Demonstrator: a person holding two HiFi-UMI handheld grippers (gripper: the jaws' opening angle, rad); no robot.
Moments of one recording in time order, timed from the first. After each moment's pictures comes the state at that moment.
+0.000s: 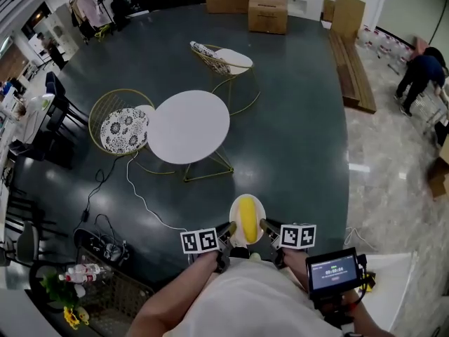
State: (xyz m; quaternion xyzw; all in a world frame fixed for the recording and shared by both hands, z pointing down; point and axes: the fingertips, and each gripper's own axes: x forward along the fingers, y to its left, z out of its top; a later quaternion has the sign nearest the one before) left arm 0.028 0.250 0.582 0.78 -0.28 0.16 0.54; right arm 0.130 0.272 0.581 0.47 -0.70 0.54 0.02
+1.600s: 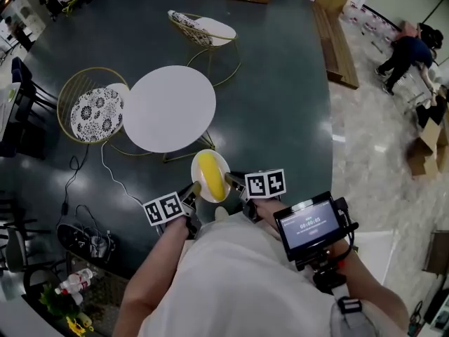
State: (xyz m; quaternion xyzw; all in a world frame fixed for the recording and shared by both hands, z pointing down) left arm -0.044 0.081 0.576 0.76 -0.33 0.10 0.55; right arm 0.061 0.087 0.573 0.42 -0.74 0.52 0.08
